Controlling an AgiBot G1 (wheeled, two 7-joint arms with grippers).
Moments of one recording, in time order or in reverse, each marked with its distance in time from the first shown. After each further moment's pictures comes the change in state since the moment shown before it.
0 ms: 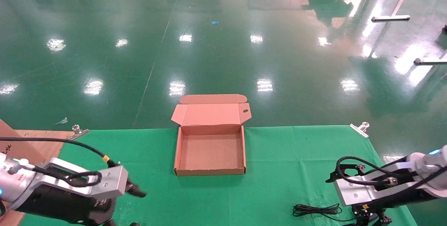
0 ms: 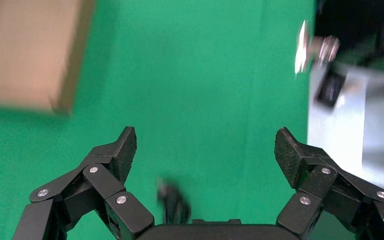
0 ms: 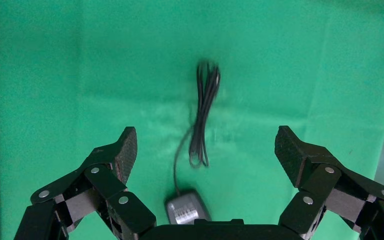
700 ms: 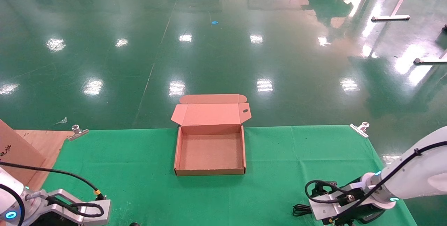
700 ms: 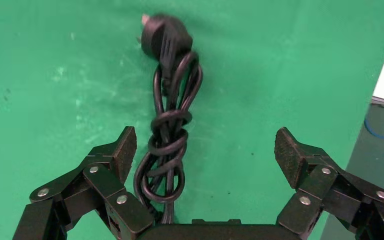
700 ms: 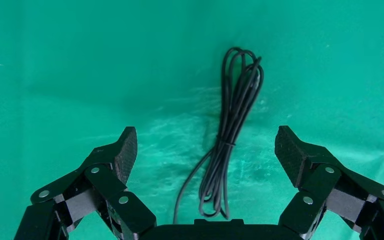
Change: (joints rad) left arm -0.012 0.169 0.151 0.513 0.223 -0.182 0.264; right arm -0.003 -0.282 -0.065 -0.564 -0.111 0.277 -0.338
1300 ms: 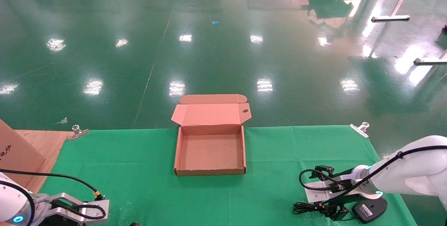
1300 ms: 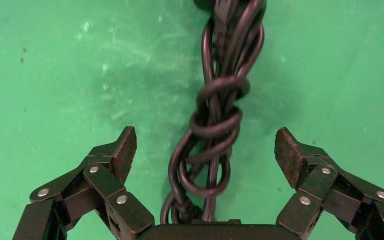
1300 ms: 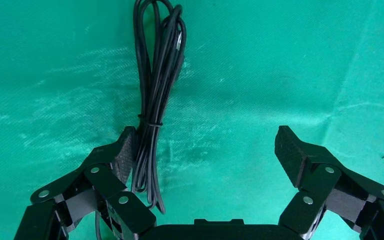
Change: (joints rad) left arm 0.013 0.074 -0.006 0.243 0.002 -0.151 0.164; right arm 0.003 -0.089 0.022 -0.221 0.019 0.227 -0.116
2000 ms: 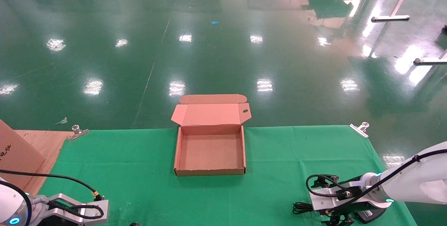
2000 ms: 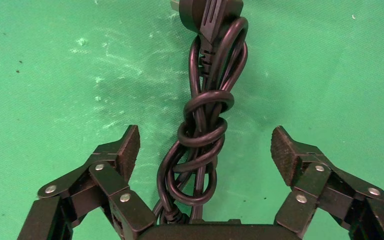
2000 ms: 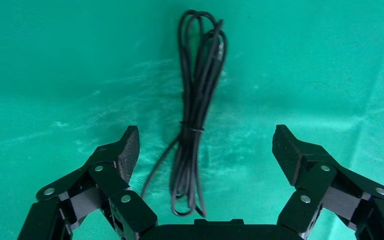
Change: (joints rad) left arm -0.017 0.010 -0.019 0.088 -0.028 0.014 0.065; right arm 0.003 0.022 0.030 -0.056 0.045 -0.035 -0.058
